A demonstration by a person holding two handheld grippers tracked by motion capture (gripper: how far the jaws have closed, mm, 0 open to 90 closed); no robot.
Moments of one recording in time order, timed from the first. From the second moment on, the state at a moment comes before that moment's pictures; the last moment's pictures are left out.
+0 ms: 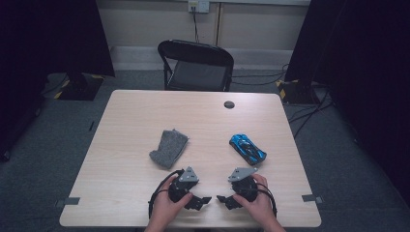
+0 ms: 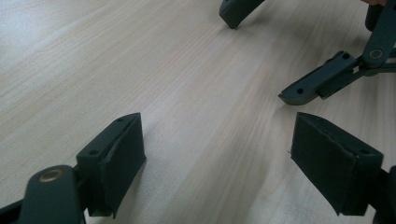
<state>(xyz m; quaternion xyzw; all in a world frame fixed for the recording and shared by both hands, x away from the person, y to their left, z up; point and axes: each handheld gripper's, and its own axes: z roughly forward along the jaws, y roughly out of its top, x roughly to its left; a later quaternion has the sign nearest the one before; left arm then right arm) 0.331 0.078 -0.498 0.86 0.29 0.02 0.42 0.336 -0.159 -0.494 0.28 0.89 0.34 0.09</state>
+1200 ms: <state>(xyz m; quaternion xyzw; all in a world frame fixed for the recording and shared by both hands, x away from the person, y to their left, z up) 0.328 0.074 -0.502 0.90 0.21 0.08 0.39 0.331 -0.163 -0.503 0.26 0.88 0.38 0.11</state>
